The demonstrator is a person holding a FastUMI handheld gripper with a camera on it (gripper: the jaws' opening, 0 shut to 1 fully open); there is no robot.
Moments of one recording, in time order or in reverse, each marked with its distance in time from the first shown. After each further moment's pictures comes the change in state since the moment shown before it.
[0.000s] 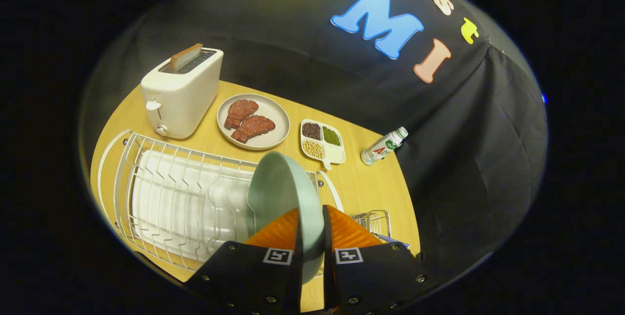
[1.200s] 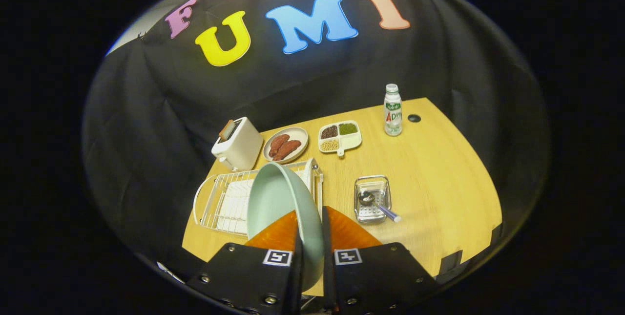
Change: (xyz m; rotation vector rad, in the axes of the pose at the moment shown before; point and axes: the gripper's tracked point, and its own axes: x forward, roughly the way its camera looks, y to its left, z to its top) arm -0.040 -0.170 -0.133 0.509 -0.100 0.761
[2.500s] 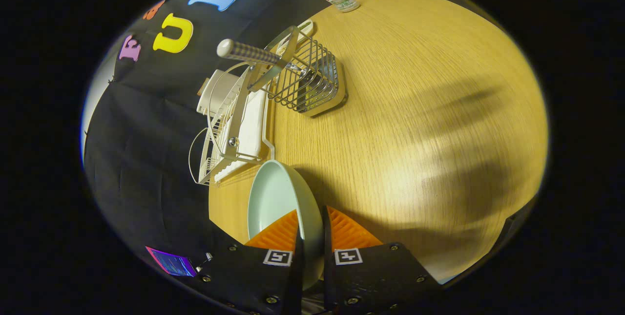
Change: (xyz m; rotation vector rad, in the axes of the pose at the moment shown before) arm 0.082 -0.118 -0.194 0.343 0.377 0.272
